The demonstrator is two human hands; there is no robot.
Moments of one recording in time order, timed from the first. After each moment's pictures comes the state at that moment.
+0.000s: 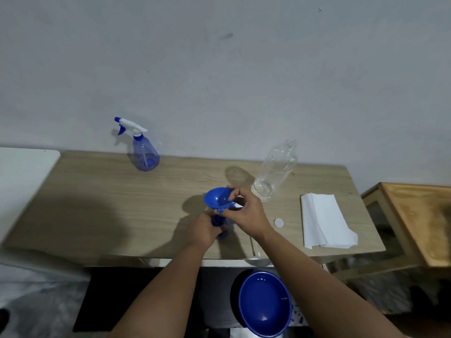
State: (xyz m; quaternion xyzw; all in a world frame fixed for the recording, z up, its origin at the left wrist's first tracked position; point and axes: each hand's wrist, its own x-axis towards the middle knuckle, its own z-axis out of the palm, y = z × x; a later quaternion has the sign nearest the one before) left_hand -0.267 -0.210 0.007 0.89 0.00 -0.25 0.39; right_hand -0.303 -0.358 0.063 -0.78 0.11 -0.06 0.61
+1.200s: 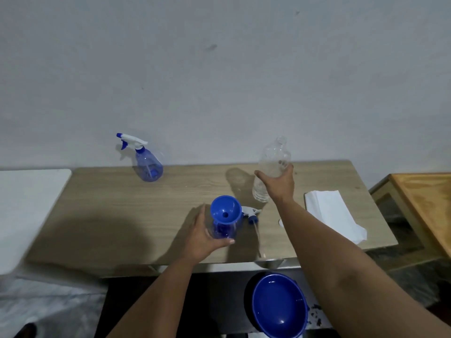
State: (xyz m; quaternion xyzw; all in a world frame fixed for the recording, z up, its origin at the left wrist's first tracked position) left_hand -0.301 -0.181 0.086 0.89 -0.07 -0.23 0.39; right_hand -0.253 -0.451 0.074 -0.76 0.35 -0.18 0.52
